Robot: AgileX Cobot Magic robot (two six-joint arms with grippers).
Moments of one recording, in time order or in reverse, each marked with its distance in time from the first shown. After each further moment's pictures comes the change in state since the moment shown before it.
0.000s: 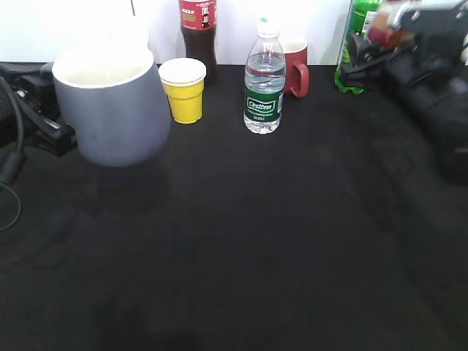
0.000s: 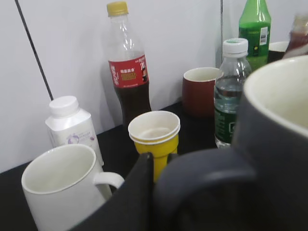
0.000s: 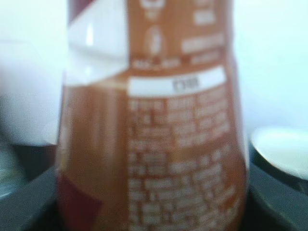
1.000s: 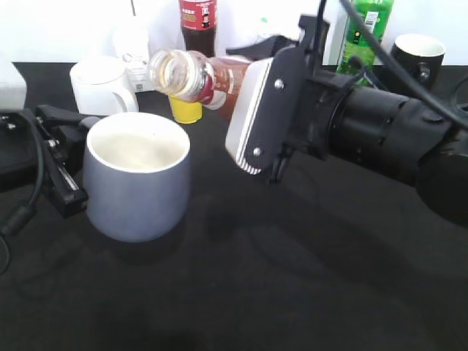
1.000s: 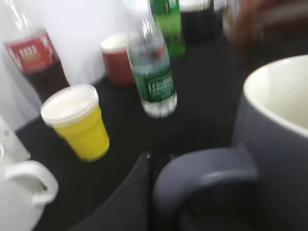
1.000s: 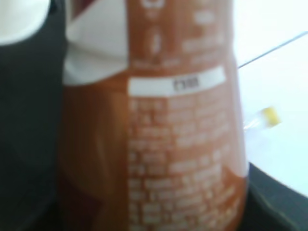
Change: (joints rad) left arm 0.000 -0.001 0.000 0.459 0.075 -0.213; right arm 0.375 -0.242 0.033 -0.375 0.375 -0.748
